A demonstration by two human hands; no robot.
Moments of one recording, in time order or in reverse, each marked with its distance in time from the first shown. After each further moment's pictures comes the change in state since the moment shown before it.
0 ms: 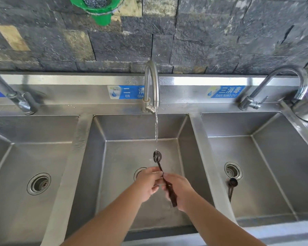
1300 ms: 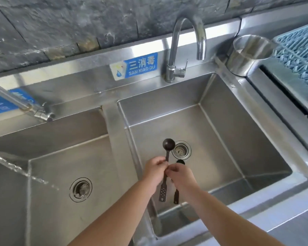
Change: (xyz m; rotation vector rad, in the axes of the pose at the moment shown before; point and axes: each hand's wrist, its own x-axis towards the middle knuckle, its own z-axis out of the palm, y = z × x) left_hand 0.120 -0.071 0.332 0.510 0.033 0.144; right_hand 0.033 -0.091 -0.313 -0.494 0.310 -0.190
